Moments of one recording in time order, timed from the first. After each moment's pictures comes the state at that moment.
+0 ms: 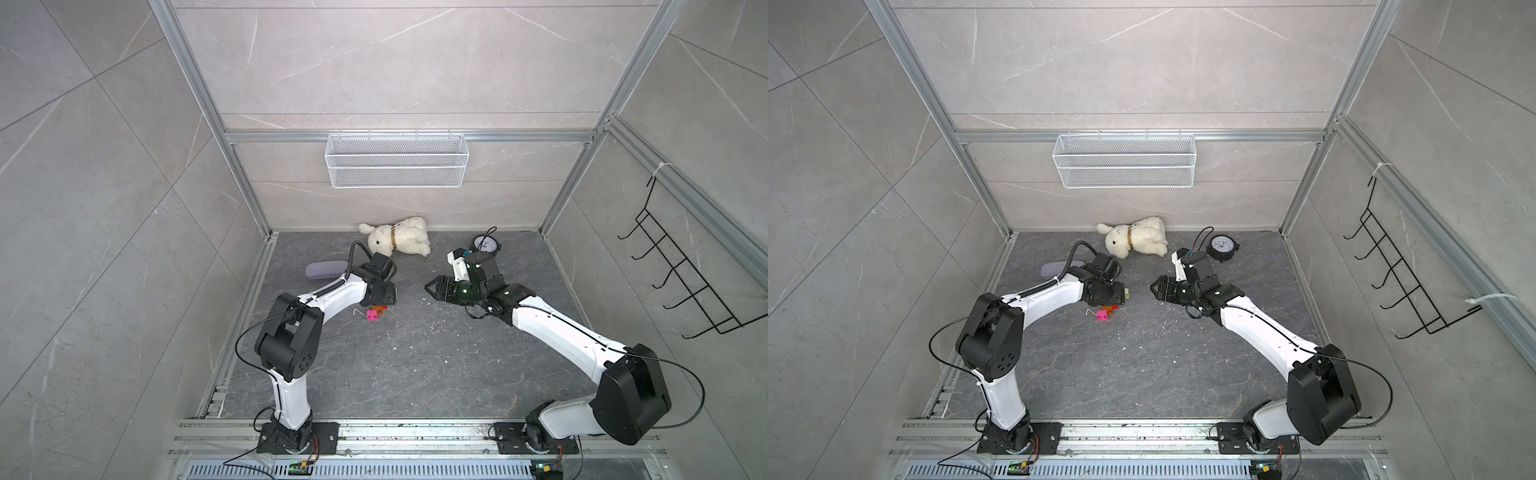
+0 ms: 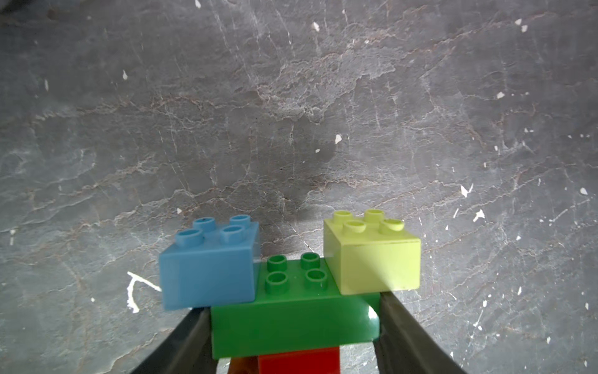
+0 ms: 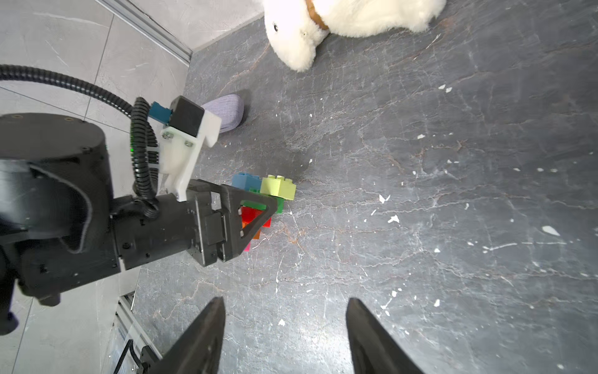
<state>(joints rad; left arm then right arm) -0.57 1.87 1.33 -0.59 -0.04 -0.54 0.51 1.43 1.06 -0.31 -0.28 0.60</state>
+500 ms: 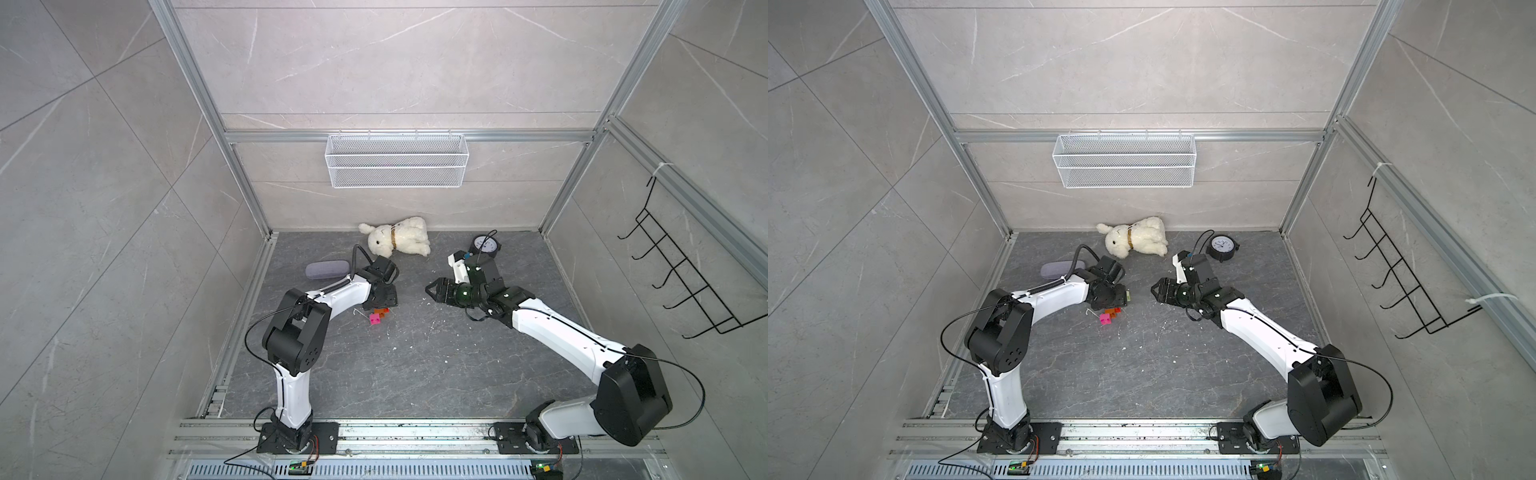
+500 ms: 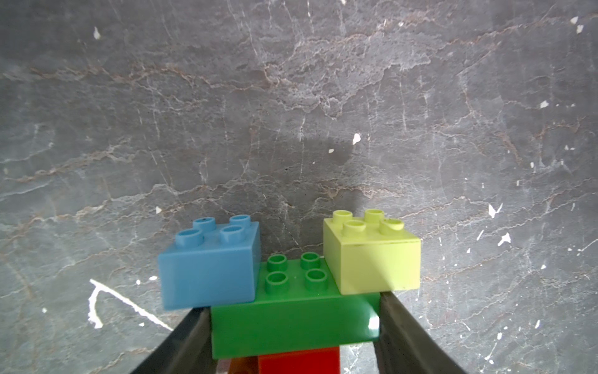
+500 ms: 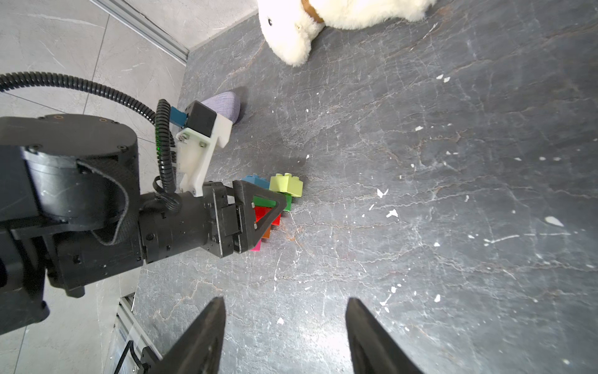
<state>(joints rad) -0.57 1.92 1.33 -0.56 -0.05 -0.62 0.51 1.43 1.03 -0.28 -0.28 0.61</state>
